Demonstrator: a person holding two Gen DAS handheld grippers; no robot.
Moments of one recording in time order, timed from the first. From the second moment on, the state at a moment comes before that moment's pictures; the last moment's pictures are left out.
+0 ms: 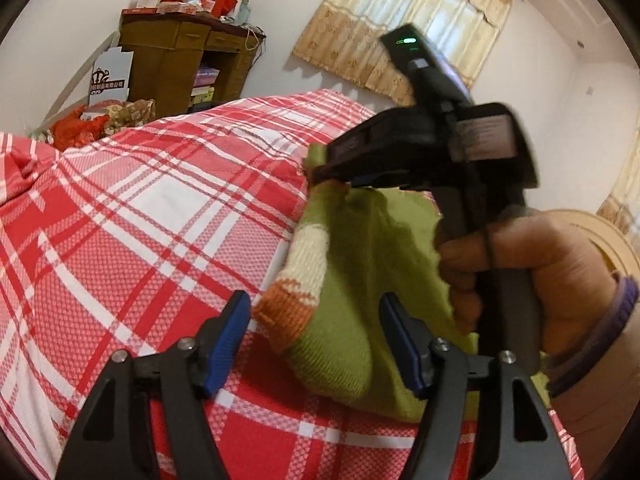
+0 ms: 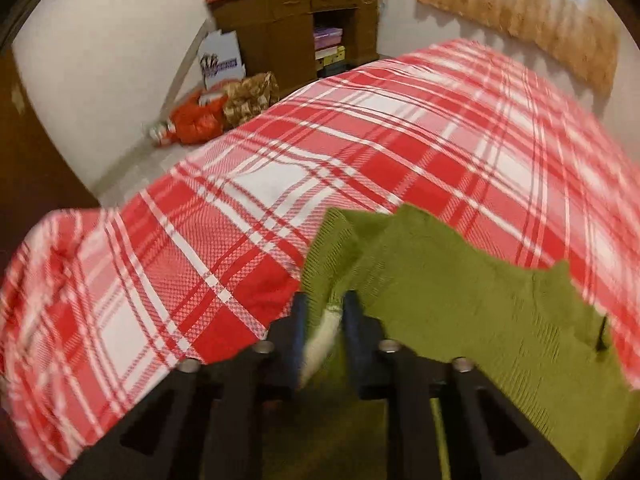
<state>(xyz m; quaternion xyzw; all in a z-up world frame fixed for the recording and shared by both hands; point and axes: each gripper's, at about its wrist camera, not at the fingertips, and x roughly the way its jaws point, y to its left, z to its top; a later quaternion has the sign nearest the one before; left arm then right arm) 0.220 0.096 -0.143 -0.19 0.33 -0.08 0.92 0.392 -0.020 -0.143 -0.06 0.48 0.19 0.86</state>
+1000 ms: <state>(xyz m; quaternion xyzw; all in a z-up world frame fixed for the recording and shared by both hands) 0.179 -0.051 -0.114 0.01 0.30 -0.20 0.93 0.308 -0.264 -0.130 0.28 0.40 0.14 0.86</state>
